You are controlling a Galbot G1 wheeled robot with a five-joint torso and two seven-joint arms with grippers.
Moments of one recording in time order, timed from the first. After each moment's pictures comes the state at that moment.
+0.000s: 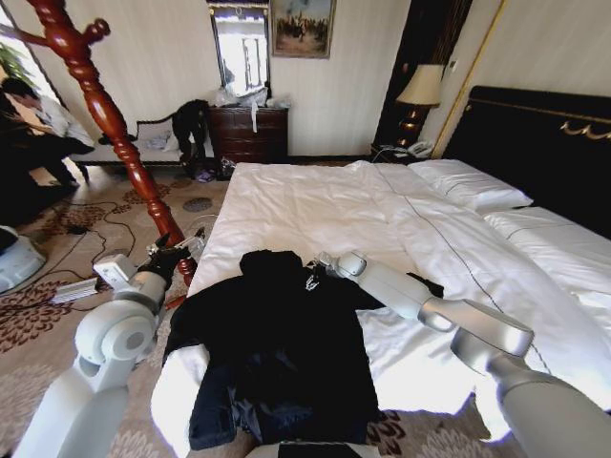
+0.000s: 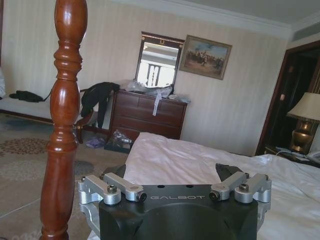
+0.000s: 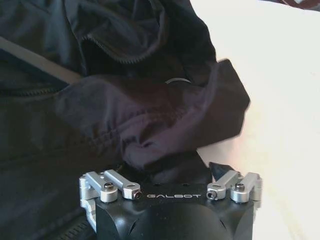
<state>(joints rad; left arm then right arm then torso) 1.17 -0.99 -0.66 -2.31 -0.95 0.54 -0.49 -0.08 1.15 -0.68 0.93 0.31 -0.22 -0.62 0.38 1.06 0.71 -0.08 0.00</state>
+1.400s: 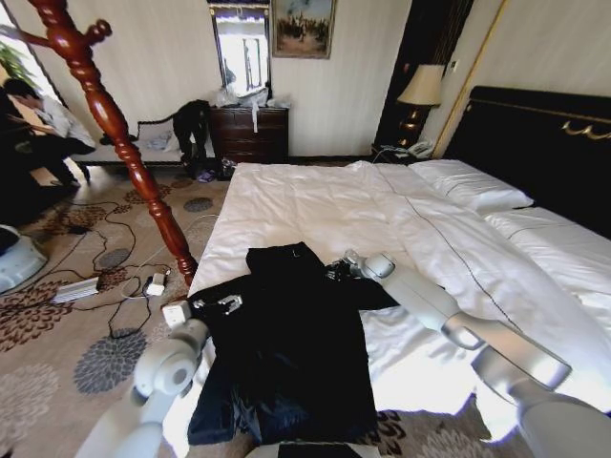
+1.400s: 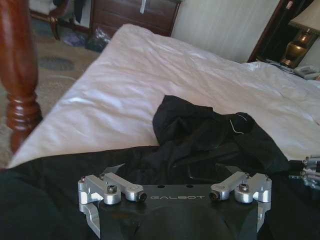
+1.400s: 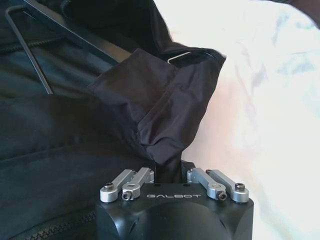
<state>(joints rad) 1.23 -1.08 -0.39 -2.14 -0.98 0.58 -0.52 -0.22 1.02 -0.42 0.99 0.24 -0.21 -0.58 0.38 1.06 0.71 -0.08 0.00</state>
